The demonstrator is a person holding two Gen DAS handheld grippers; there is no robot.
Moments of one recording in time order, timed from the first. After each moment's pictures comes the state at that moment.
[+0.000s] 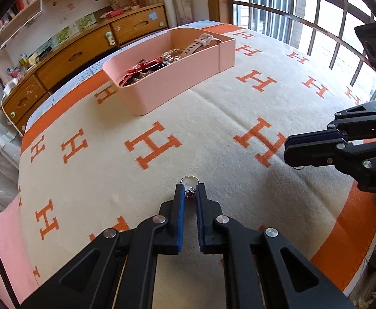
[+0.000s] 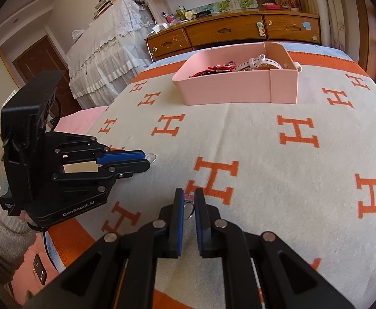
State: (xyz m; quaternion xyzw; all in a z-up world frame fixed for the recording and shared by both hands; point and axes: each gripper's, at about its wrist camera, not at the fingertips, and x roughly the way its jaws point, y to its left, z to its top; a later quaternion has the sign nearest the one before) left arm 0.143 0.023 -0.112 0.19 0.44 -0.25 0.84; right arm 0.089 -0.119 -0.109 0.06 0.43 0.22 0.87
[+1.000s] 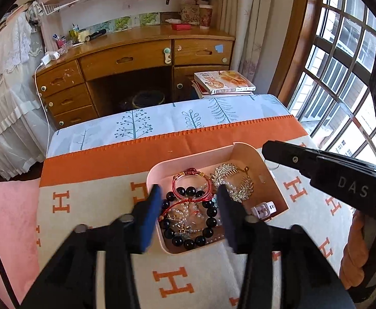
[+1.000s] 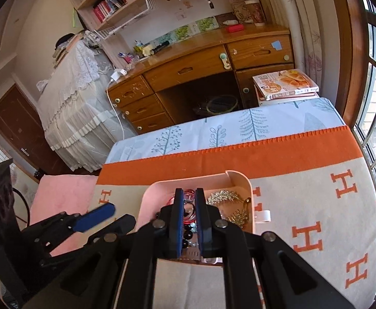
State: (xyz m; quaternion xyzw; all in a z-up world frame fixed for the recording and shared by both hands) left arm 0.296 -0.012 -0.001 0.04 0.44 -0.13 0.89; right arm 0.283 -0.166 -0.005 0.15 0.42 0.13 0.89
